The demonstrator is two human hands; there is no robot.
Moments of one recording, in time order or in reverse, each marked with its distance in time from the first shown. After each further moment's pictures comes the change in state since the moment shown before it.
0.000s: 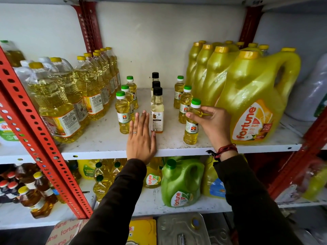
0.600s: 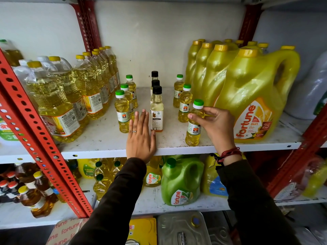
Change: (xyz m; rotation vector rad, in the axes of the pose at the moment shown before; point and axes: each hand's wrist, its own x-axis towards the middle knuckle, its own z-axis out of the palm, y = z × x) left_hand 0.000 -0.001 0.000 -0.004 -0.018 0.006; right_hand -0.014 -0.003 -0.010 -0.010 0.014 -0.001
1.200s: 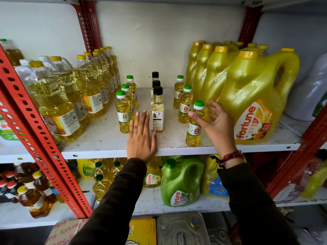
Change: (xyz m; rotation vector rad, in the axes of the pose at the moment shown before) left_hand 0.000 0.000 0.000 0.000 0.000 0.002; right_hand -0.005 -0.003 -0.003 -0.040 -0.032 -0.031
